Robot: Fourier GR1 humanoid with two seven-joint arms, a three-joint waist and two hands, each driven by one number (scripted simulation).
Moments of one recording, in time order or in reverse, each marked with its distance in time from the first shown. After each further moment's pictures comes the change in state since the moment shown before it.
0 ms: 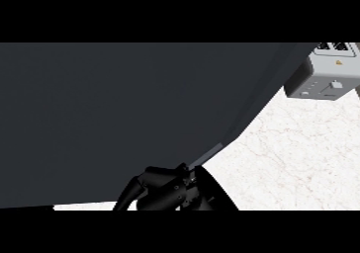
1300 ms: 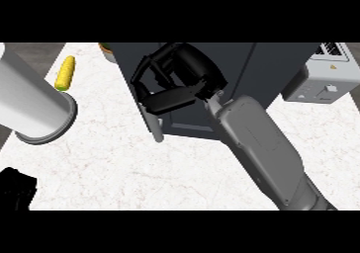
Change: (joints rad) left arm 0.075 0.034 0.112 0.008 0.025 -0.149 -0.004; right arm -0.374 0.076 -0.484 0.905 -0.476 0.501 -0.524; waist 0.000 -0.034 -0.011
